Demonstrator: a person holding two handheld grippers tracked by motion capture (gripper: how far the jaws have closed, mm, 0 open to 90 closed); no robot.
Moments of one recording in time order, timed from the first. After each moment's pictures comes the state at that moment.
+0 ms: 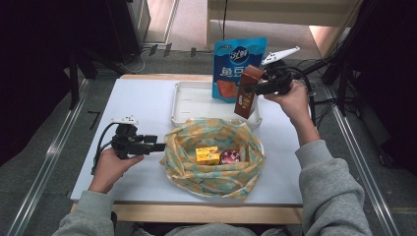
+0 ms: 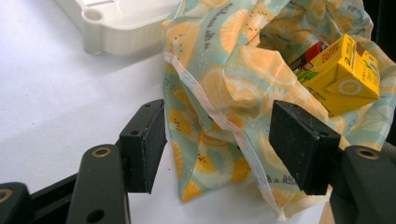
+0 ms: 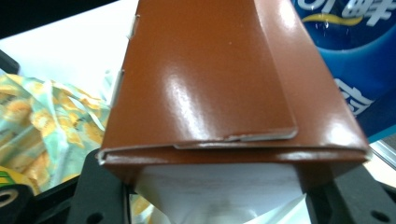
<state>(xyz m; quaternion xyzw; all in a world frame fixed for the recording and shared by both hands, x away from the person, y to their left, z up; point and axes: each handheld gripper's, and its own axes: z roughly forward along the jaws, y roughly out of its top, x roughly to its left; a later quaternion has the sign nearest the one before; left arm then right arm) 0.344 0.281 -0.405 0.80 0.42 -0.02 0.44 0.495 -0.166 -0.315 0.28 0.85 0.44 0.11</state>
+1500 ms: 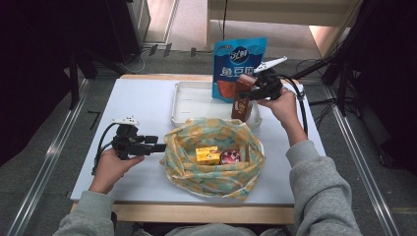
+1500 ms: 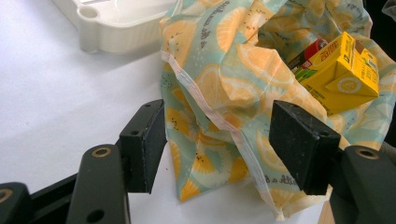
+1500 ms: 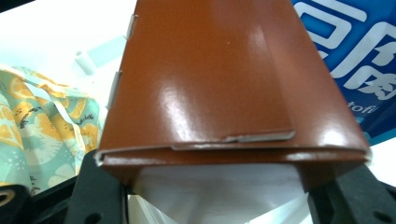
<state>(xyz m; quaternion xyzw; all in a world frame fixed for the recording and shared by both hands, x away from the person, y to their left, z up) 0.343 0.280 -0.406 0.80 0.42 -0.02 0.44 0.519 -0.156 -0.363 0.30 0.85 0.42 0.09</state>
